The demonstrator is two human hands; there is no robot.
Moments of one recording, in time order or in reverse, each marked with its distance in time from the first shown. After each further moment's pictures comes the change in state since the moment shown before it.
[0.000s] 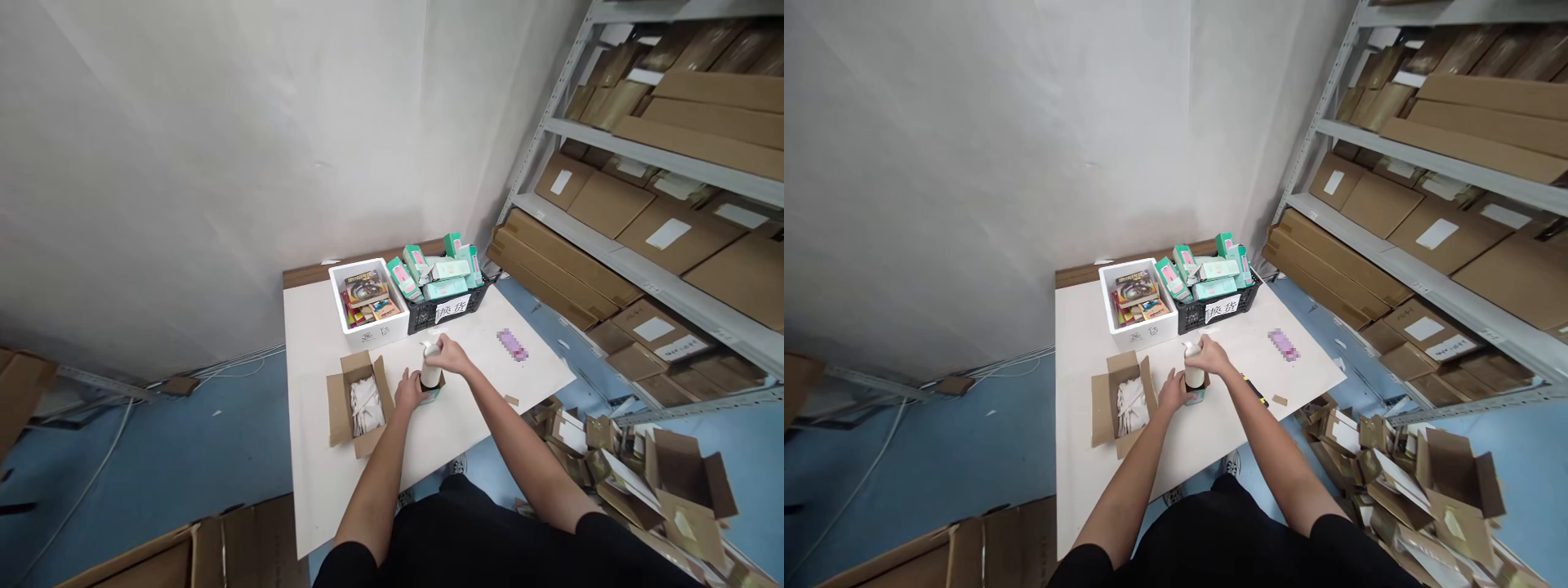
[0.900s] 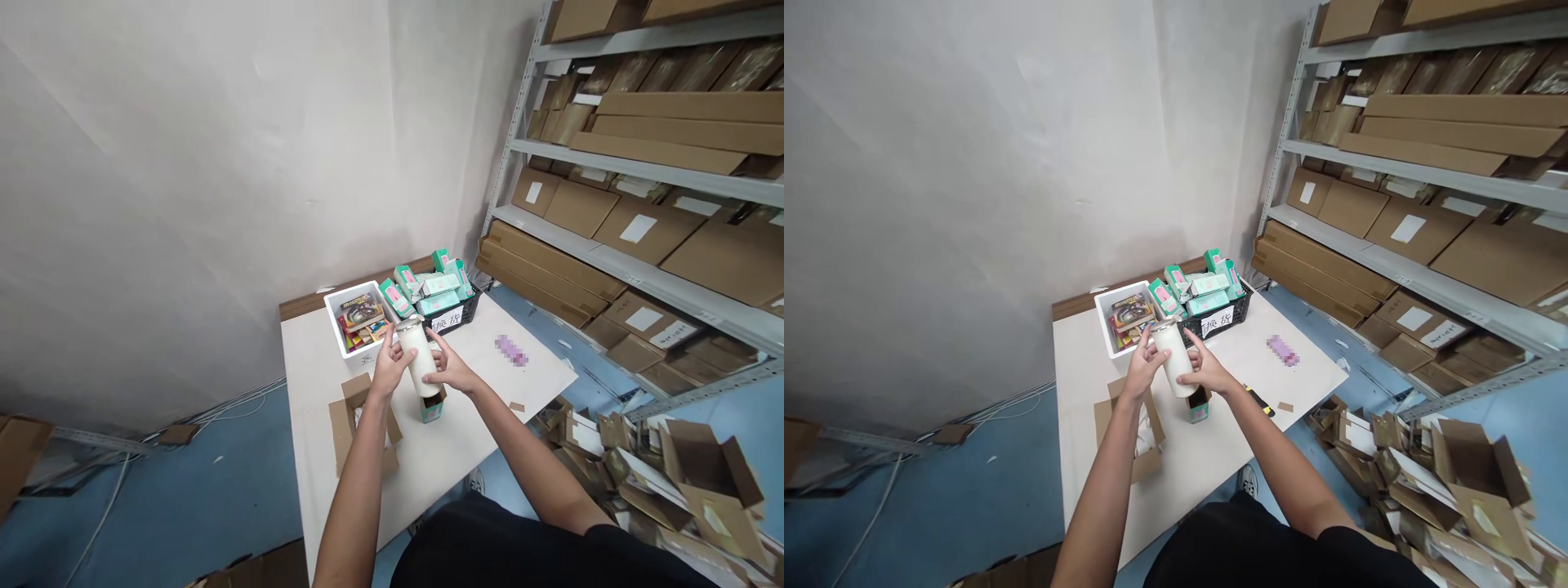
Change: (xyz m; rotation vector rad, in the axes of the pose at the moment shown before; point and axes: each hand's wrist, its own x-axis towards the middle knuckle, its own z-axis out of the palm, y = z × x) left_hand -0.064 0.122 -0.198 -1.020 0.051 0.515; right_hand -0.047 -0.040 -0.033 1.006 -0.228 -0.316
